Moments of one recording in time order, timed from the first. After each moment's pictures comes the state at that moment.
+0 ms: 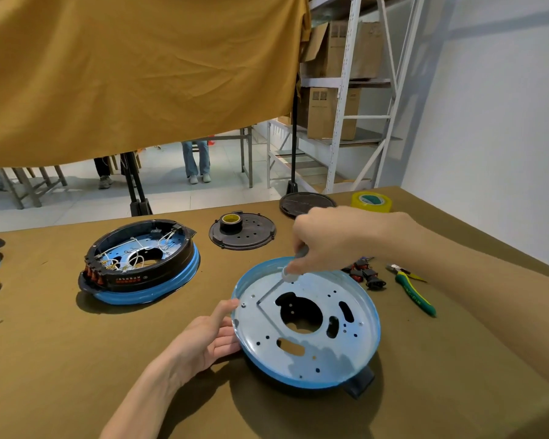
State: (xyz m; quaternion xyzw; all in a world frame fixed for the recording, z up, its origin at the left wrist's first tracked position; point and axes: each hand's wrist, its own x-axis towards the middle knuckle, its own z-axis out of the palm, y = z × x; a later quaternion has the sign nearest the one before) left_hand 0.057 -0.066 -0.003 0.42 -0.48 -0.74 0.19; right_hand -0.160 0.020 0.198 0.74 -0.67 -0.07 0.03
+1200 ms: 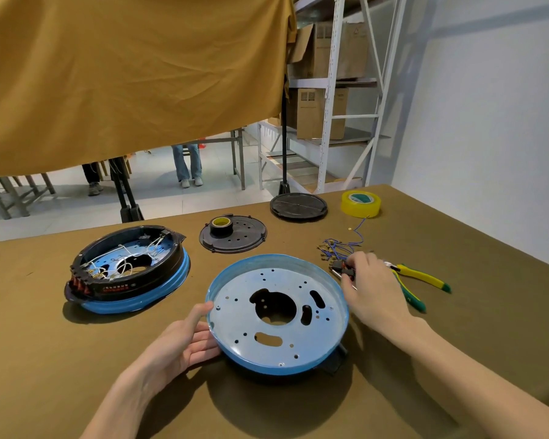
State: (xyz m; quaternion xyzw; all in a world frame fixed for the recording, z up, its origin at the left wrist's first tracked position) left_hand 0.073 -0.082 -0.006 0.46 -0.49 -0.71 0.20; right_hand -0.241 0.063 0.040 0.52 -0.81 0.24 0.12
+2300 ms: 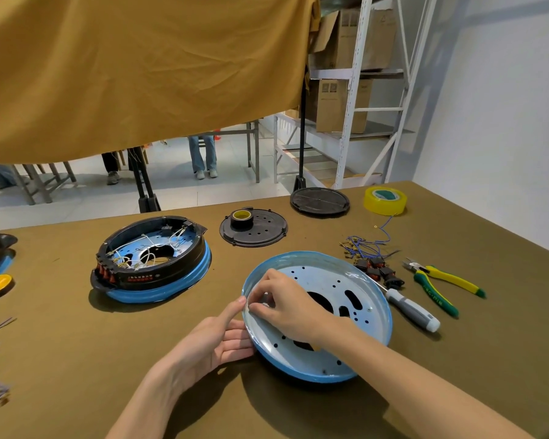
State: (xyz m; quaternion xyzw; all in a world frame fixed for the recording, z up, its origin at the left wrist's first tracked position) left_hand 0.071 -0.071 0.002 0.42 -0.49 -0.75 0.15; right_hand -0.107 -0.016 0.033 0.71 -0.62 0.31 -0.16
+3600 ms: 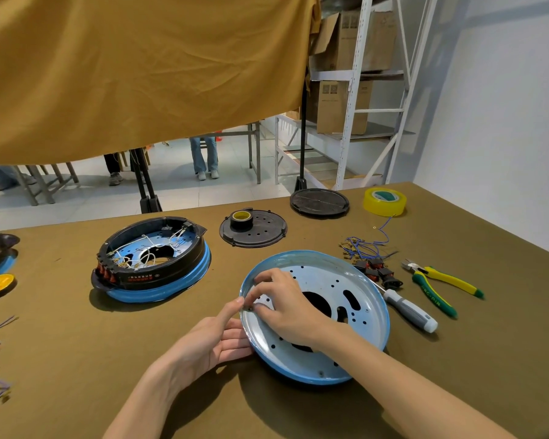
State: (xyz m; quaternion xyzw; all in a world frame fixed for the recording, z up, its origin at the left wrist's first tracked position) left_hand 0.070 -0.071 0.001 0.41 -0.48 -0.76 0.15; right_hand -0.108 -0.014 0.023 0.70 -0.63 0.32 -0.15
